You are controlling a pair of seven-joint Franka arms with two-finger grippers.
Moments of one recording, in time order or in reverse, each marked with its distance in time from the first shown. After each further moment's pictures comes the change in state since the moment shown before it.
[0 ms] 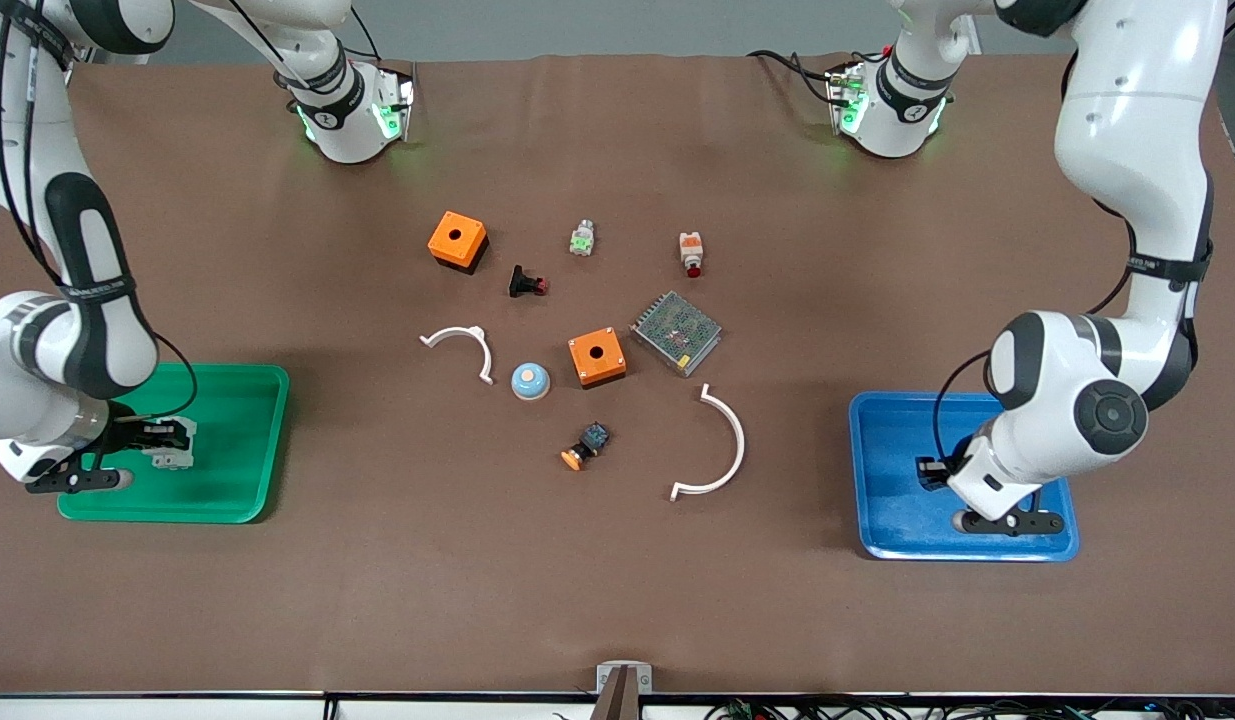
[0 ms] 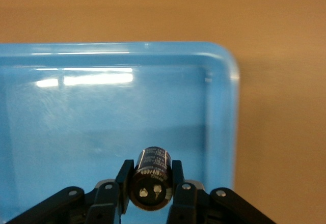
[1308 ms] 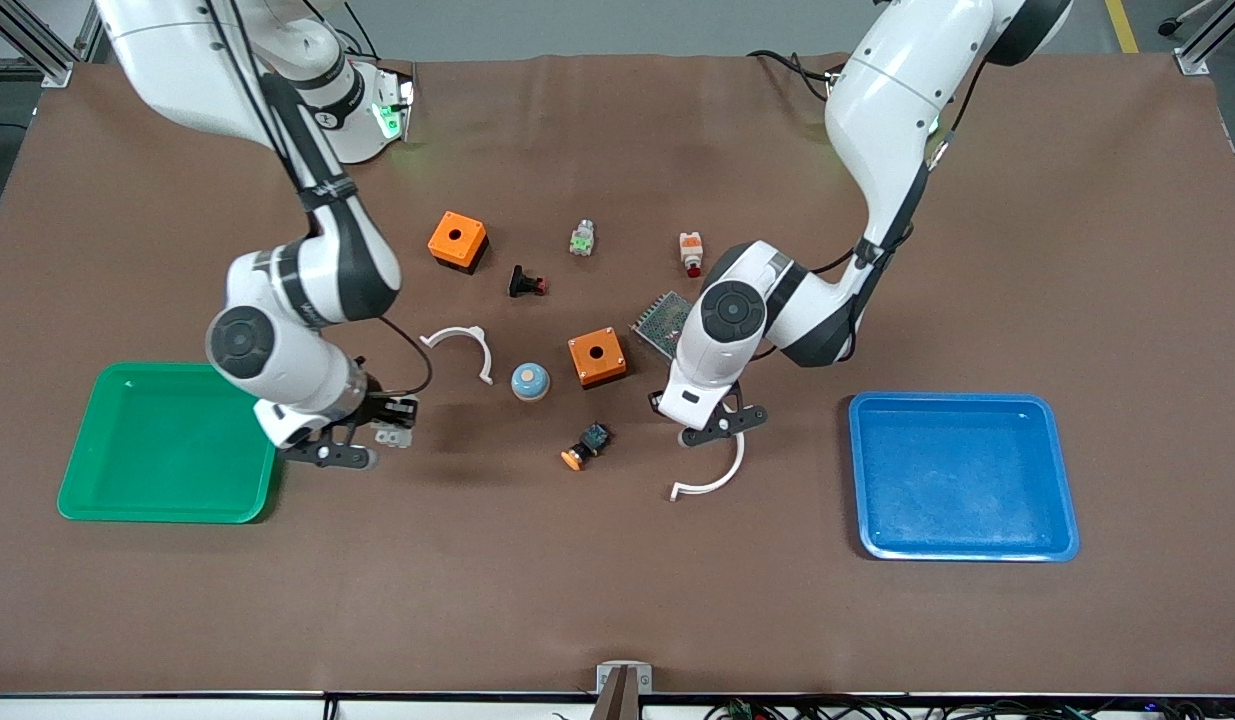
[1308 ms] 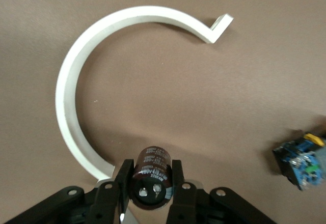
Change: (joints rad) left arm -0.486 0.133 -0.014 -0.032 -0.001 0.218 -0.857; right arm 0.577 -0.138 0.014 -0.158 0.076 0.098 0.742
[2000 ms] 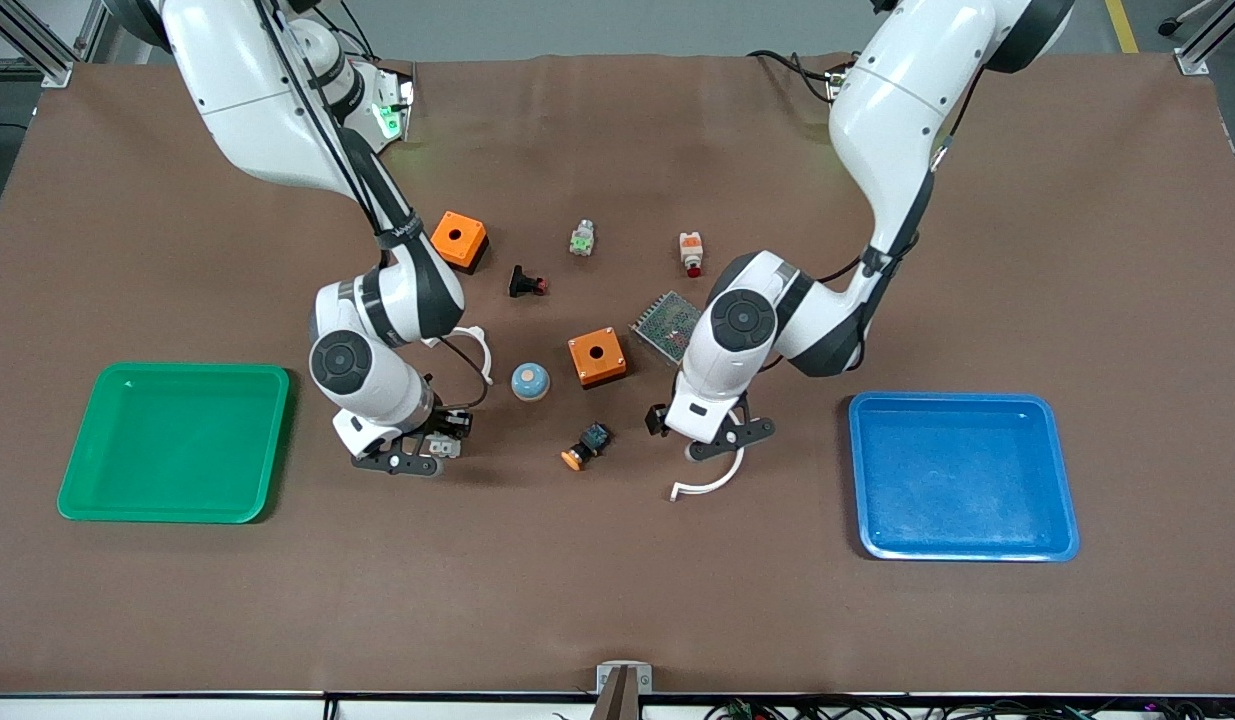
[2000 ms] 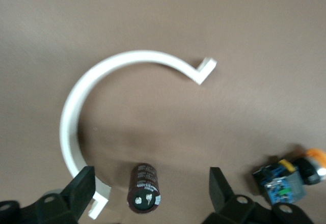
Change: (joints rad) left arm 0.017 -0.032 0.022 0.076 0.001 -0.057 0.001; right arm 0.066 0.175 -0.002 0.063 0.000 0.116 0.037
